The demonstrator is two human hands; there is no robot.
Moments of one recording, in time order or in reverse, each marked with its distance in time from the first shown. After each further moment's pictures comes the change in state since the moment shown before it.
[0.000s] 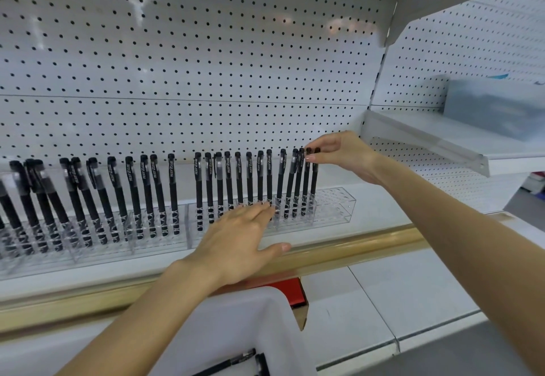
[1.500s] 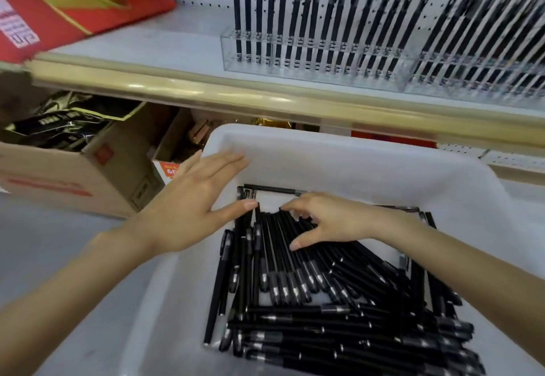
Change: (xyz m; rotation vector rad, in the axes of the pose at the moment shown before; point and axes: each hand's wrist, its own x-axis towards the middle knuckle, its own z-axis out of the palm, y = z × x) left_hand -0.369 -0.127 0.006 -0.074 0.047 -0.374; right_hand -0.208 -0.039 0.365 -0.530 -1.034 -0.345
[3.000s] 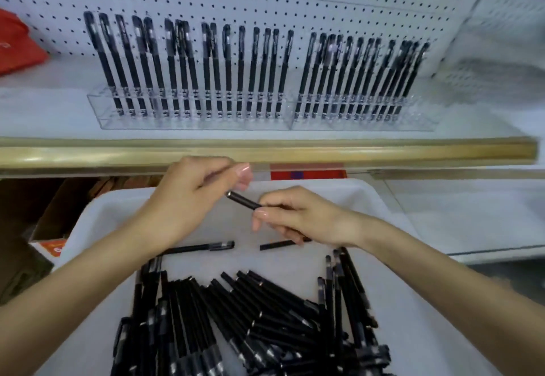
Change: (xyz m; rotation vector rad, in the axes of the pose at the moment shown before) left_hand 0.121 0.094 -0.006 -0.701 0.114 0.119; right_hand -0.081 0.027 -0.054 0.659 0.418 -0.068
